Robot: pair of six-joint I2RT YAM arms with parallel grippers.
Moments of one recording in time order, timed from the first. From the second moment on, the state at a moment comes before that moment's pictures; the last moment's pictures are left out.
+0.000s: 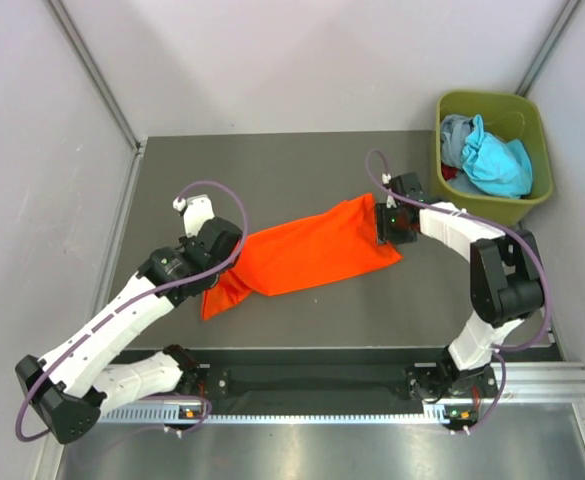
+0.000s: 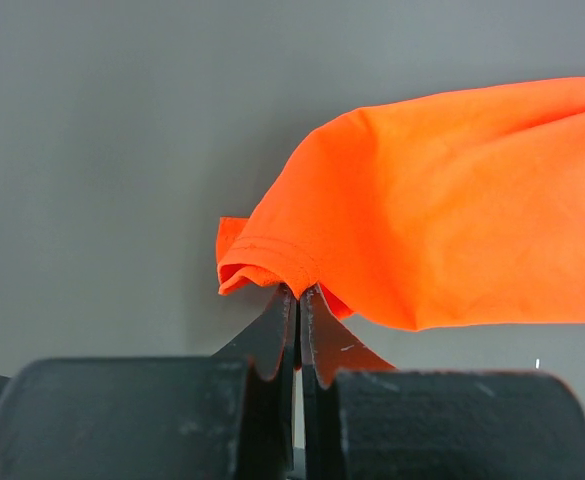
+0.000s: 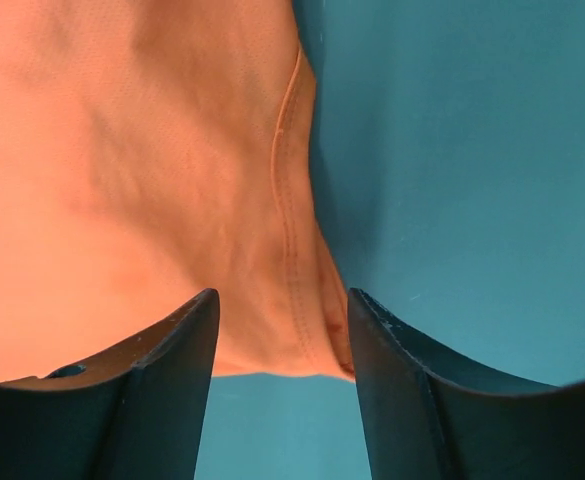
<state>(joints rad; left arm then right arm) -0.70 1.00 1.02 -0.93 -0.67 -0.74 0.30 1.68 1.09 -0.47 0.00 0.20</state>
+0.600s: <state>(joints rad) -0.65 1.01 1.26 -0.93 -0.67 -0.65 0.30 1.50 1.24 -0.55 0.08 0.22</state>
